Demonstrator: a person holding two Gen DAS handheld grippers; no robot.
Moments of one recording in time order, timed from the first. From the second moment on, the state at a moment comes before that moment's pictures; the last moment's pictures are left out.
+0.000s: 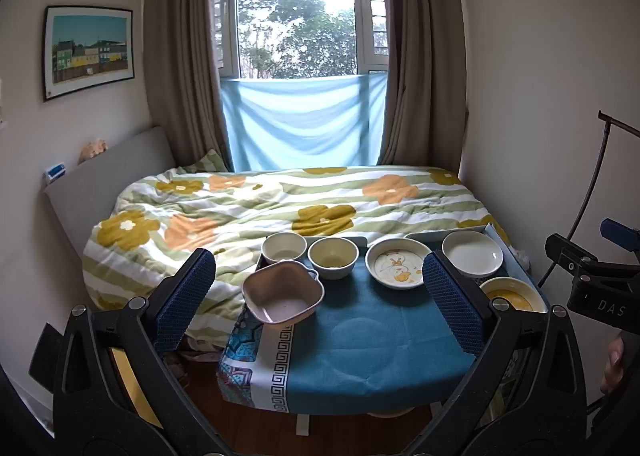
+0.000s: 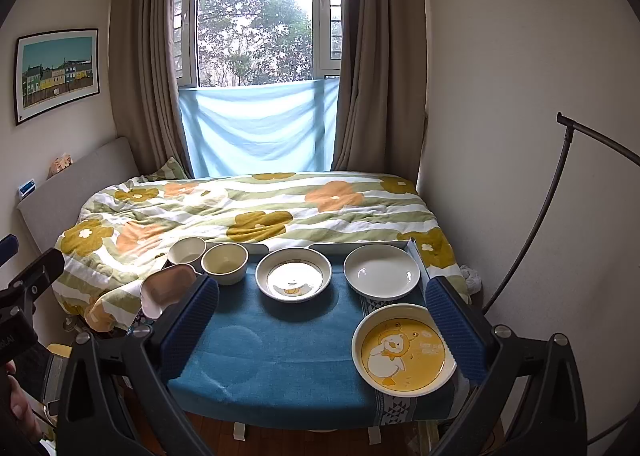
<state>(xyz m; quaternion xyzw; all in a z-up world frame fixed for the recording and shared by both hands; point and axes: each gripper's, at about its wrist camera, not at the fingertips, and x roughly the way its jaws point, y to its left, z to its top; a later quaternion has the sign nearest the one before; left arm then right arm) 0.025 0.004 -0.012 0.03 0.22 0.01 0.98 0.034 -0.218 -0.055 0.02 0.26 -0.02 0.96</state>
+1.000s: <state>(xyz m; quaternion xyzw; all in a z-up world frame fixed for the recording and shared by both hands) 0.075 -0.022 -0.046 0.01 0.27 -0.09 0.96 0.015 -0.265 -0.078 0.06 0.30 -0.05 0.95</state>
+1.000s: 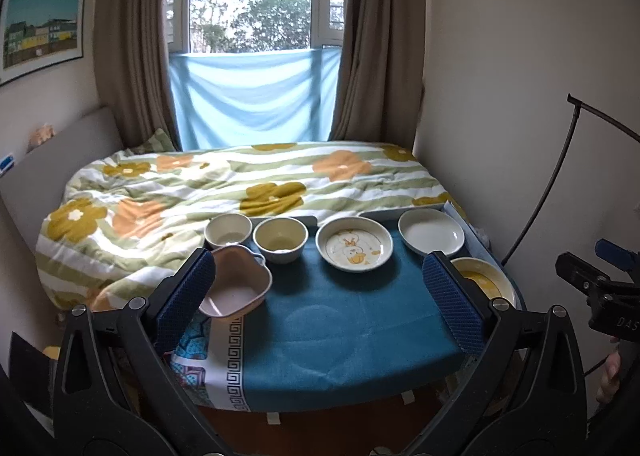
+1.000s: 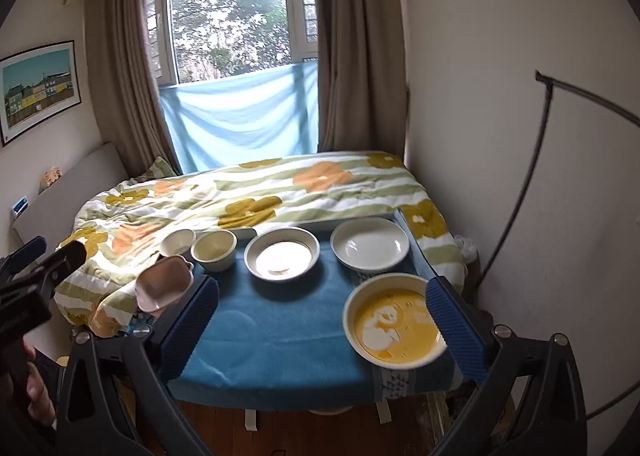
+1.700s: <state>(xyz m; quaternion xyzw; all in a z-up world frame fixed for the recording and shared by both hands) 0.225 -0.243 -0.254 -0.01 0.53 -0.16 0.83 0.106 -0.477 -0.258 0.27 0.49 0.06 0.82</state>
